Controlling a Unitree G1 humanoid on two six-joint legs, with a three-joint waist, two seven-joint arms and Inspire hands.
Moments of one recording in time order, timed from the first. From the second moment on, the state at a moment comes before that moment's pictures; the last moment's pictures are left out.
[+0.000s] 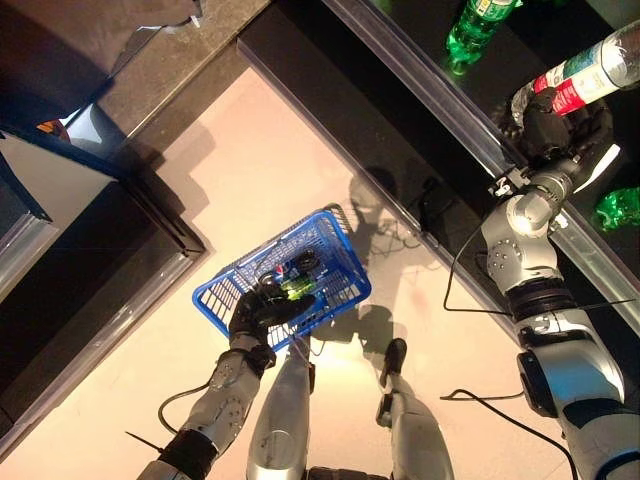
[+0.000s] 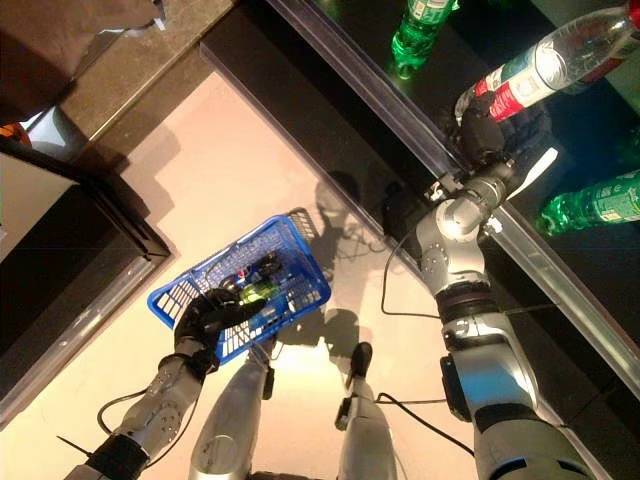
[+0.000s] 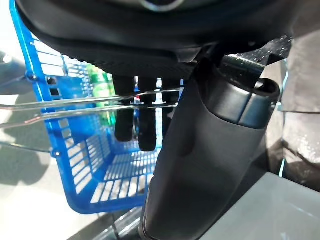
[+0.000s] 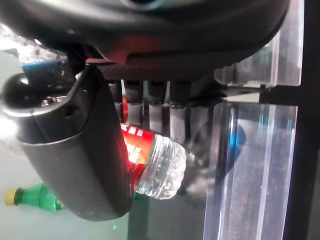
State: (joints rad) left arm -0.15 0.40 -0.42 0.31 -0.86 -0.14 0.34; right arm -0.94 -0.48 0.13 0.70 0.67 -0.29 -0.80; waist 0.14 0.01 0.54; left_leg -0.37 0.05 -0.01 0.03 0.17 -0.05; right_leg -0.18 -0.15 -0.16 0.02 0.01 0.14
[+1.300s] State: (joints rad) left arm -0.06 0.36 -0.37 0.28 -0.84 -0.14 0.32; right arm -0.39 -0.43 0.17 0.05 0.21 -0.19 -0.65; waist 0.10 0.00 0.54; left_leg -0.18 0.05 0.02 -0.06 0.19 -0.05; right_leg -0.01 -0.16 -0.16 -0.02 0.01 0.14
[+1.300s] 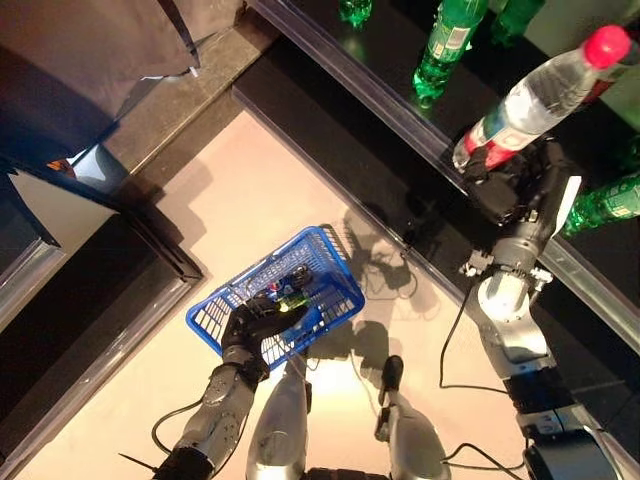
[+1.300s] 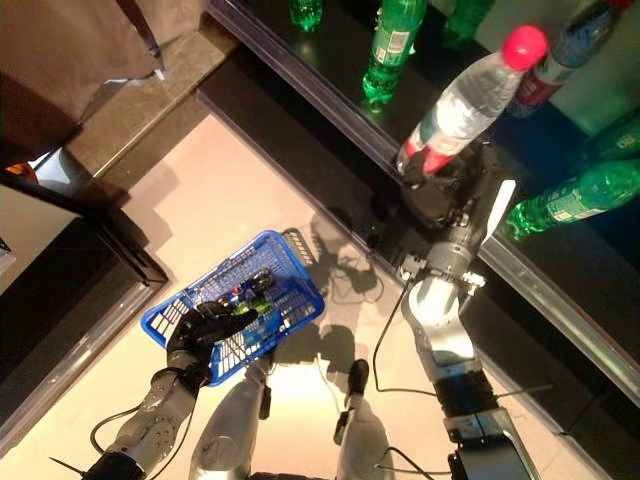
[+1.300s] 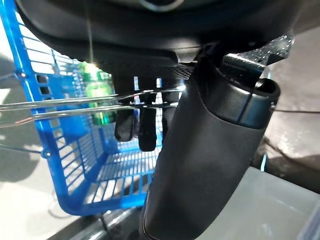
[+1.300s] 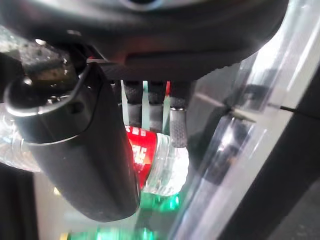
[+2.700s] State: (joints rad) left arm 0.00 0.51 -0.33 -0.09 -0.84 -0.03 0.01; right arm -0.20 -0.40 0.42 0.11 0.07 0.18 -0.30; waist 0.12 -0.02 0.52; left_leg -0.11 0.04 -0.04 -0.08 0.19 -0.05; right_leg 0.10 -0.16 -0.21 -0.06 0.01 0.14
